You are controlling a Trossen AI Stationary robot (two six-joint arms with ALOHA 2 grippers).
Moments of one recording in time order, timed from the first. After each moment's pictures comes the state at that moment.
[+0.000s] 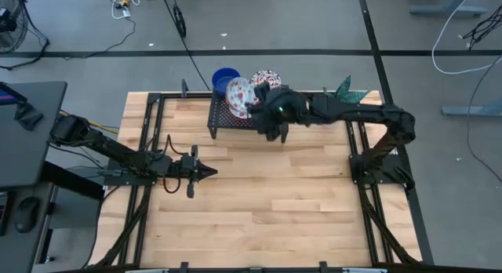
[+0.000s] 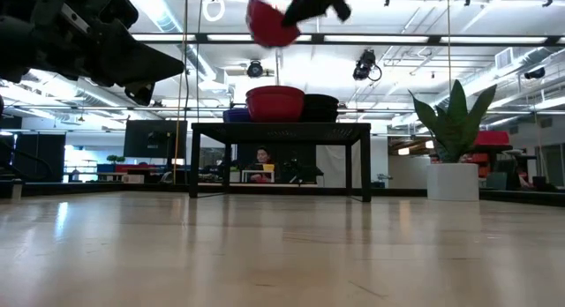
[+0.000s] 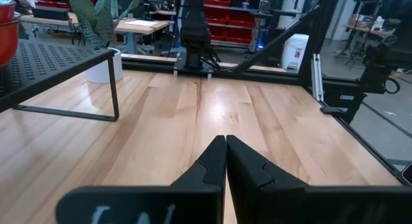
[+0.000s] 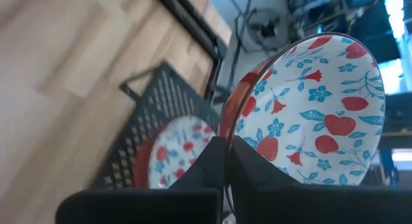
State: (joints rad) left arm -0.30 1.05 0.13 0.84 -0.31 -0.15; right arm -0.11 1.65 1.67 -0.60 0.28 -0.92
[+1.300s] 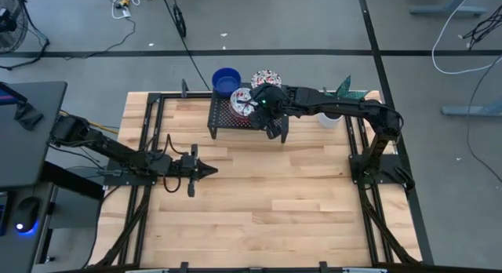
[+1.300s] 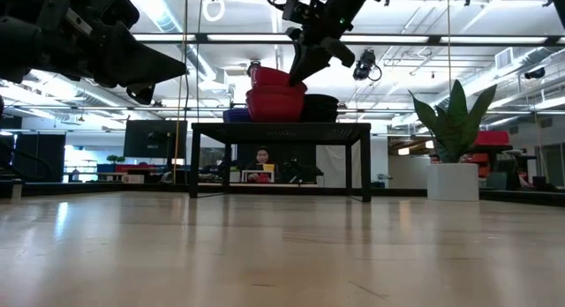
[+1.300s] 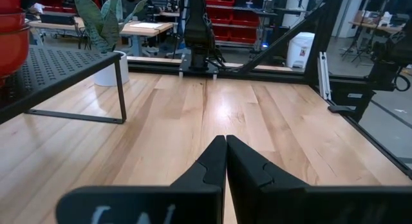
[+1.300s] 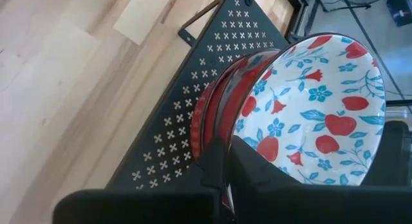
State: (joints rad) left arm -0.29 1.05 0.13 0.84 -0.32 -0.12; right arm -0.25 1.79 1.67 -0.75 0.11 -0.90
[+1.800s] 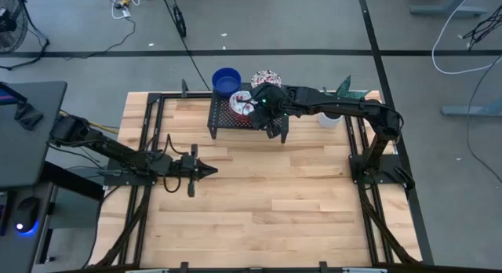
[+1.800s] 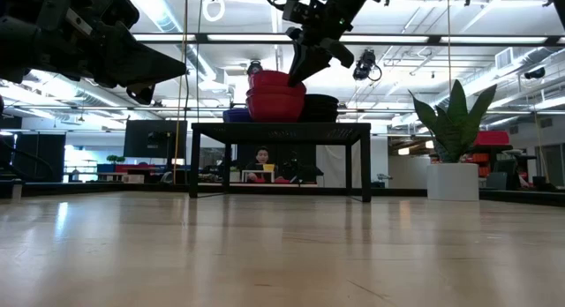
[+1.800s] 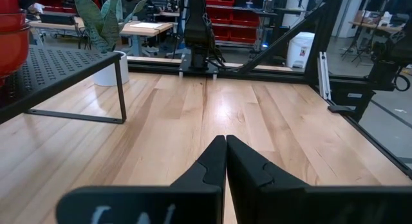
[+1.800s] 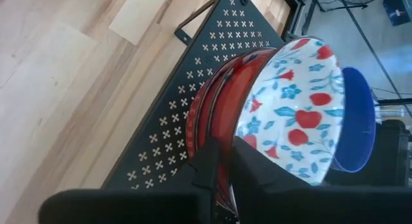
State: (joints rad) left arm -0.29 1.05 0.13 0.84 -0.32 -0.12; right arm -0.25 1.79 1.67 -0.75 0.12 -0.90
